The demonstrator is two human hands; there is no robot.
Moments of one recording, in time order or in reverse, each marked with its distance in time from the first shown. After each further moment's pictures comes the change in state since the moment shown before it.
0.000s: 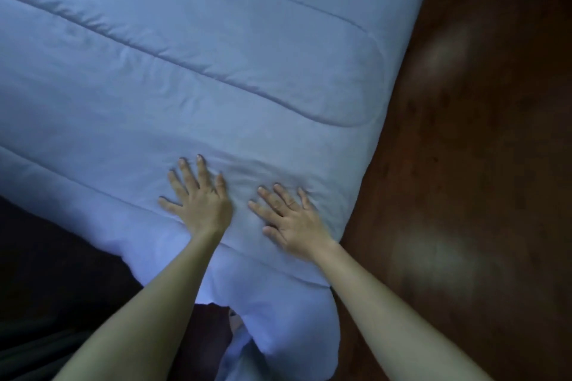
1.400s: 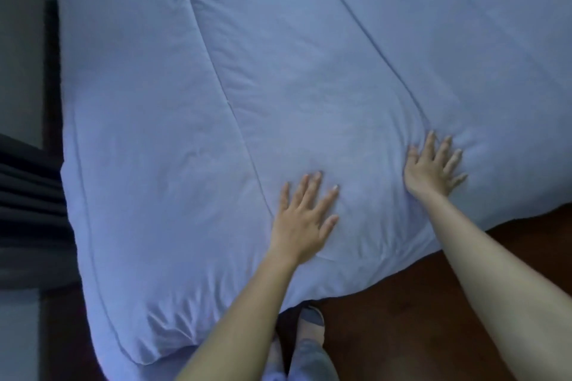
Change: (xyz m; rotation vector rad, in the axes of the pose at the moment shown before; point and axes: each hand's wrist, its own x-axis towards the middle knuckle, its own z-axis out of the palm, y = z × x) left_hand 0.051 0.321 0.129 0.216 0.137 0.101; right_hand 0.284 0.430 -0.146 0.139 0.052 0.432
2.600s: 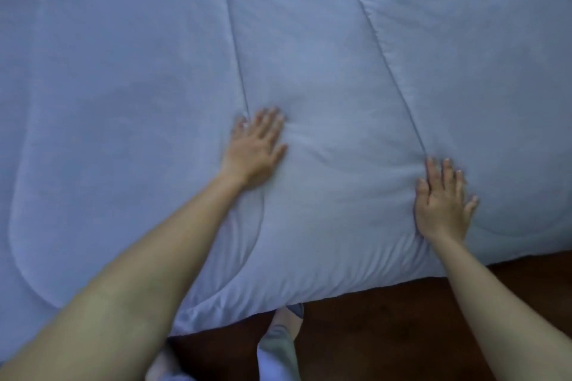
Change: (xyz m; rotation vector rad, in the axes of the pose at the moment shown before) left_hand 0.308 0.167 0.043 0.017 -0.009 -0.153; right_hand 0.283 0.226 -0.125 -0.179 0.051 -0.308
